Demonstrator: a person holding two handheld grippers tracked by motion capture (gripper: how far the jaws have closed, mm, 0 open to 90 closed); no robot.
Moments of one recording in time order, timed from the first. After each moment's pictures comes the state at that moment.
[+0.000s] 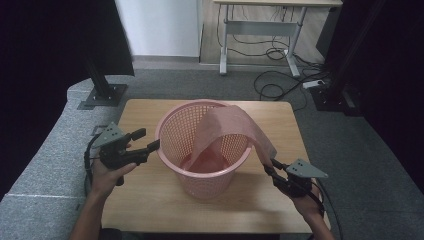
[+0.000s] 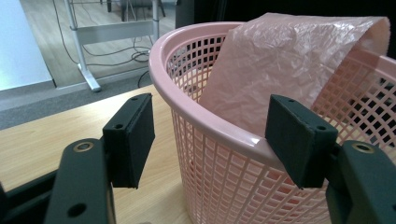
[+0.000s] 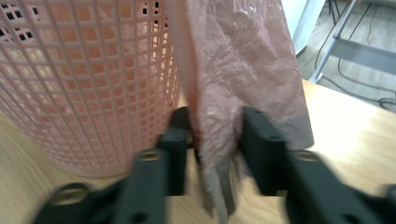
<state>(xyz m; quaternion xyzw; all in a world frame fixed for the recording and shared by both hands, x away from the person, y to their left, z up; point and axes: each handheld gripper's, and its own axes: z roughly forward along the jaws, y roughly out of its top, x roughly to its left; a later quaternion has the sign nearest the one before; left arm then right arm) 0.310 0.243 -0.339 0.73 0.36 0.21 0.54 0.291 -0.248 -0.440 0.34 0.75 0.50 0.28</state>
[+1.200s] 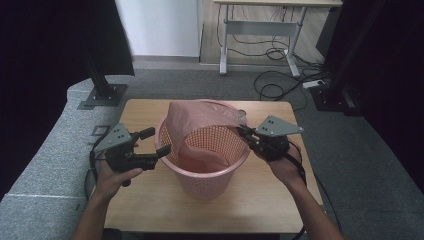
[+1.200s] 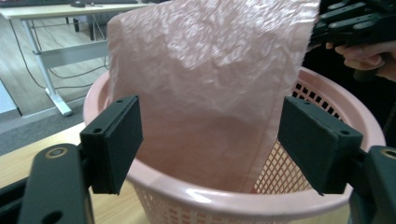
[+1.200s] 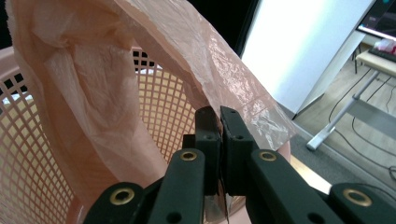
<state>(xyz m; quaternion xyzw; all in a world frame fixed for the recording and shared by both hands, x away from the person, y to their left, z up) 0.294 0.215 -0.318 0.75 0.29 0.20 0.57 0.322 -0.159 -0.308 0.25 0.78 0.50 0.30</state>
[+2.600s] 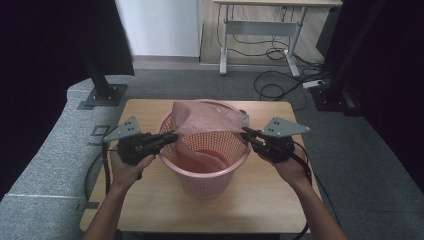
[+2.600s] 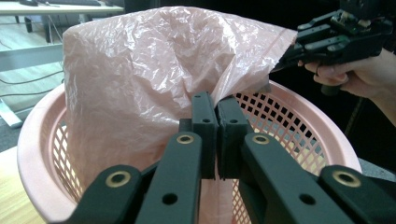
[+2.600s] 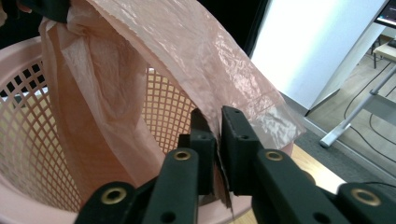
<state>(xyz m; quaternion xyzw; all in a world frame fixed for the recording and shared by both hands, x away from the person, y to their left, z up) 0.317 0.201 -0.320 0.75 0.26 0.14 0.60 0.320 -0.173 -0.312 0.25 0.78 0.51 0.27</state>
